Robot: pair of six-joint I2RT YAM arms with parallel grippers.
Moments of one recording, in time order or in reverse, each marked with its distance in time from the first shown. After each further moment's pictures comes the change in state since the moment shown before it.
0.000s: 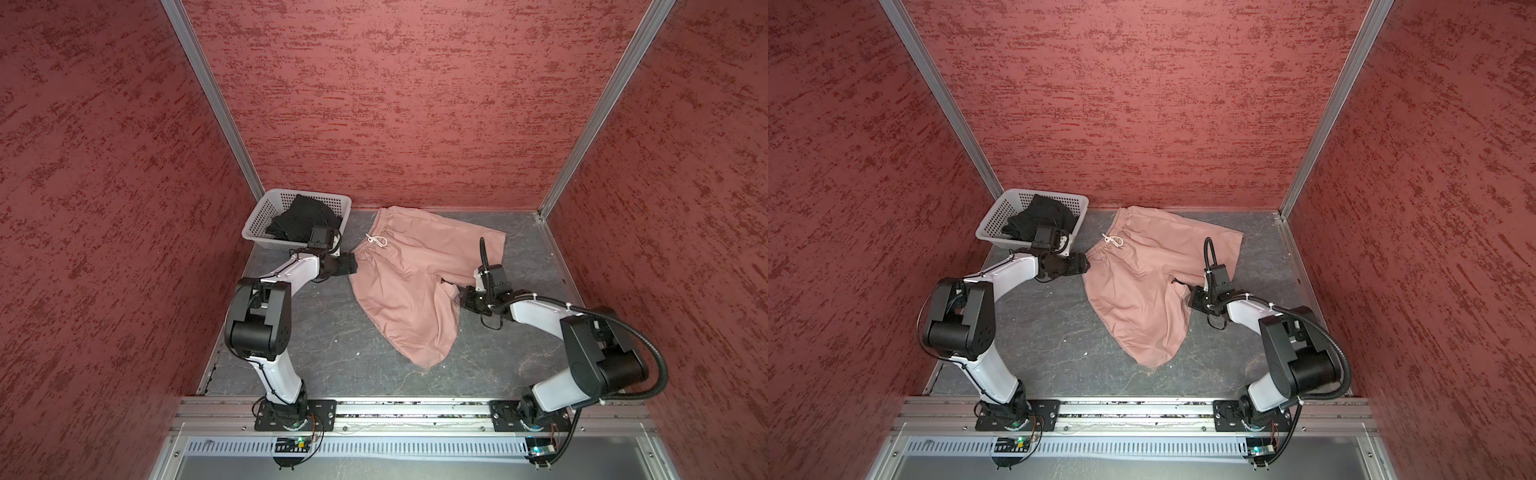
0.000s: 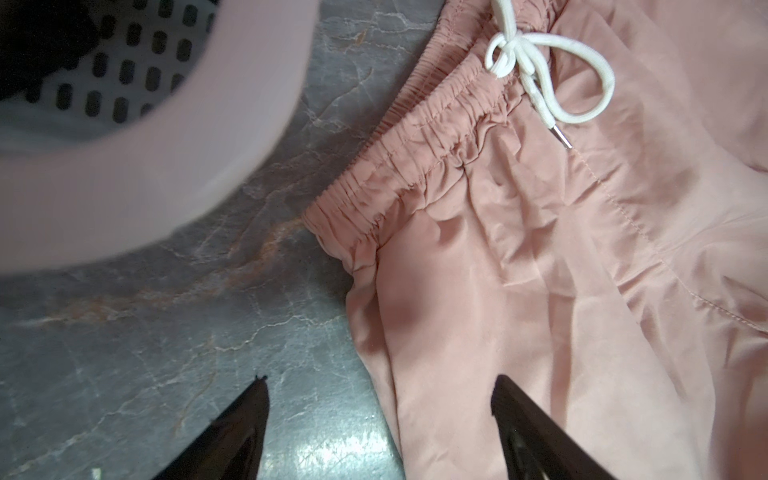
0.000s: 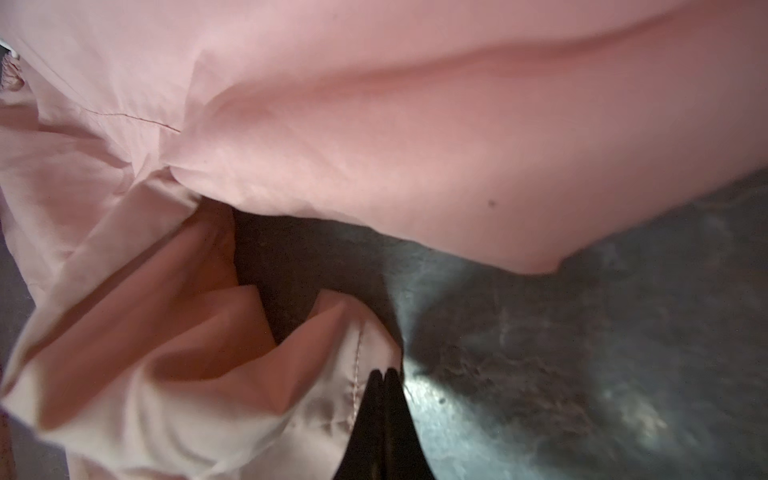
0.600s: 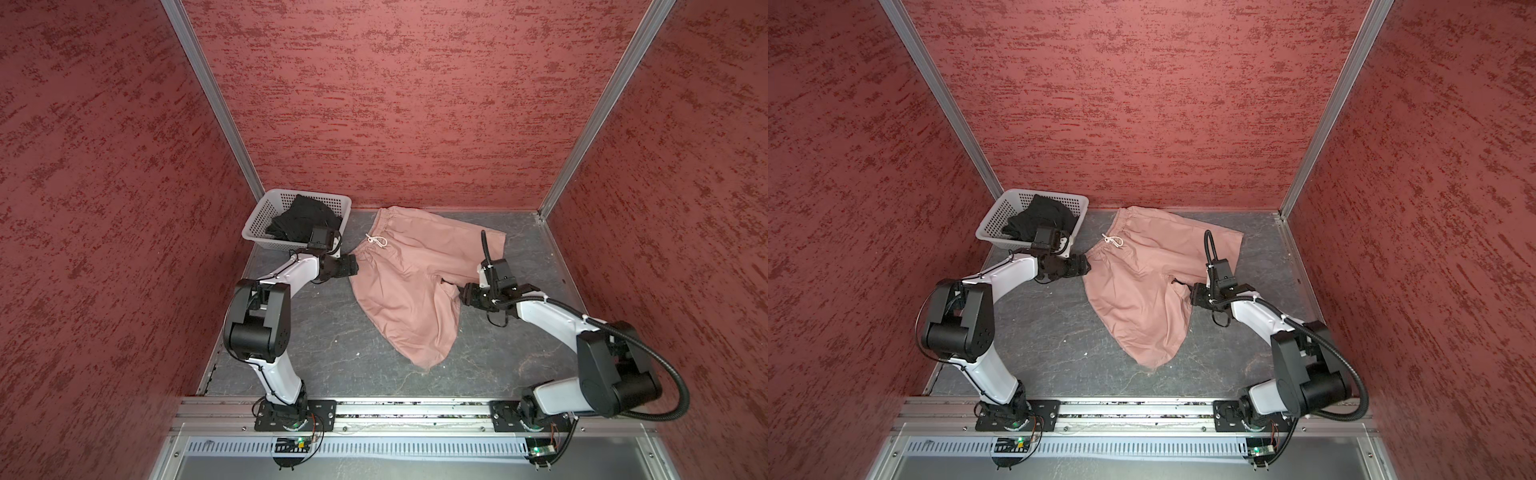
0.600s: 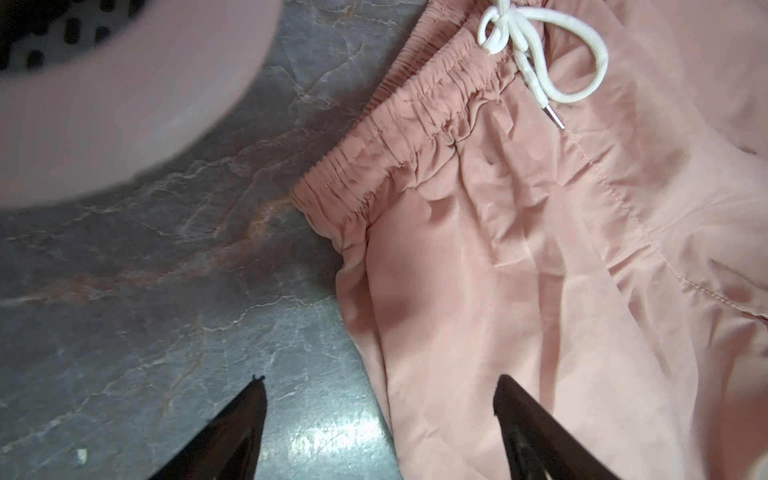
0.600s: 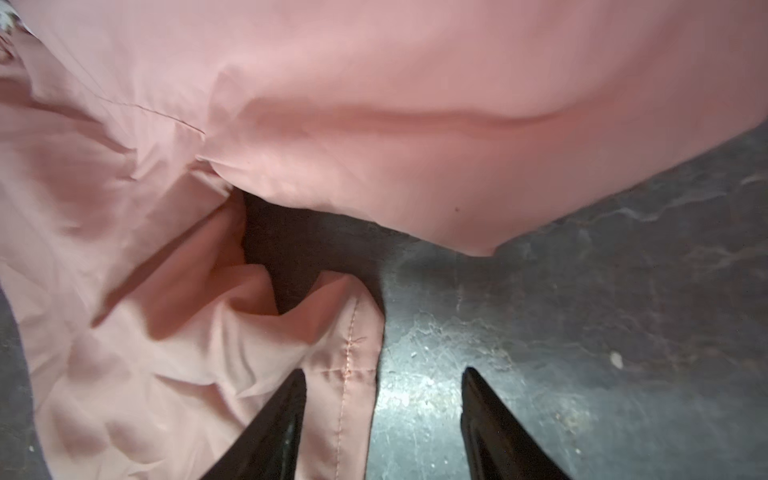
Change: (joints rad) left arm 0.000 -0.014 -0.007 -0.029 0.025 -0.003; right arm 0.006 -0.040 0.059 -0.139 0.054 -0.134
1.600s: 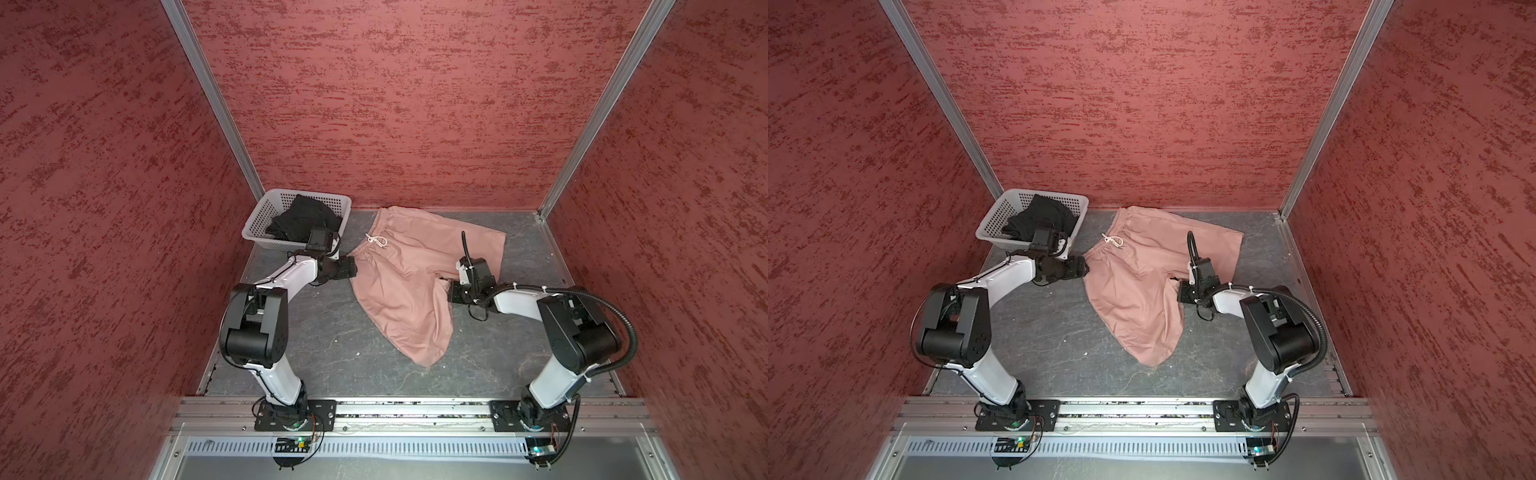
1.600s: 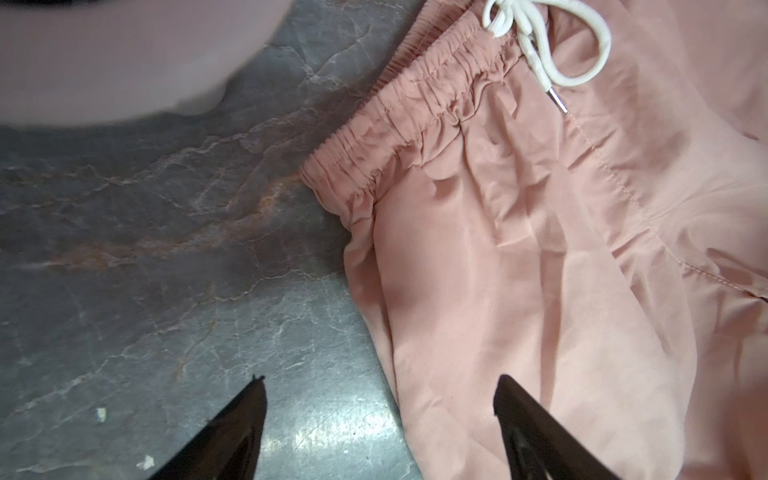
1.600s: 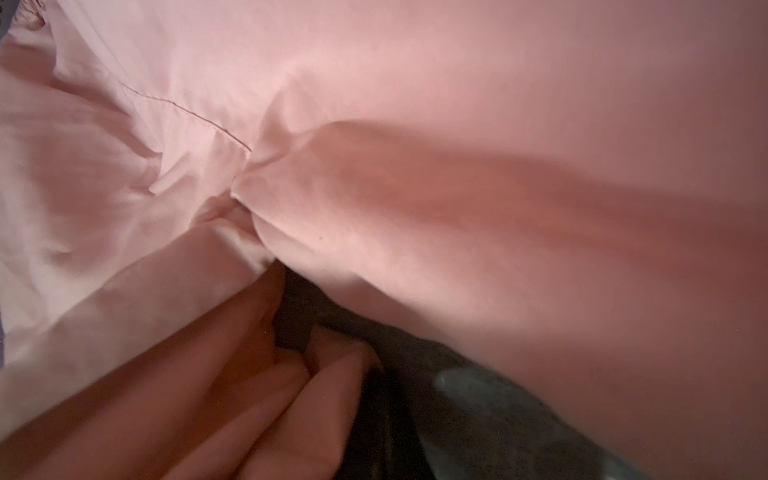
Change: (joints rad) left arm 0.000 -0.039 -0.023 -0.028 -0.011 -0.003; right arm 0.068 0.246 0.034 0.322 -0.058 0.001
